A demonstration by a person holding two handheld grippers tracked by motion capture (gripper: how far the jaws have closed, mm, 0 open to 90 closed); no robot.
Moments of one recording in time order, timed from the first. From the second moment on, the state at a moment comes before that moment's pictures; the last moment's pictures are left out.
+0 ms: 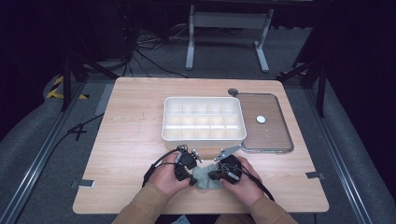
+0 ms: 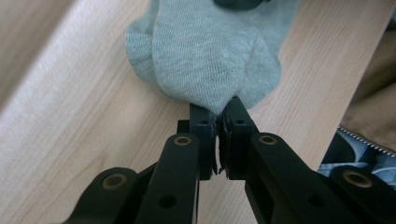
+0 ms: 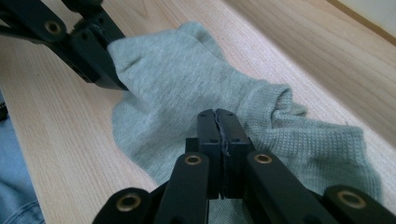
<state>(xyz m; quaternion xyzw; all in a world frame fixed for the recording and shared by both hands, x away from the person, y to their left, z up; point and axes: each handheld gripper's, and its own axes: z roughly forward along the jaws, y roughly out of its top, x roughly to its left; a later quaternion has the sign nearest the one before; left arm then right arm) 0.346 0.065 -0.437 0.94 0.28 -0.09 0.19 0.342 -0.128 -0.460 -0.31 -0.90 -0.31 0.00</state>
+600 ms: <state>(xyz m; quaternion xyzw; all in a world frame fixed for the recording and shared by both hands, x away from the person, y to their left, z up) 0.336 0.040 -0.421 0.95 0.21 -0.02 0.24 0.337 -0.126 -0.464 -0.32 -0.89 -0.33 0.01</state>
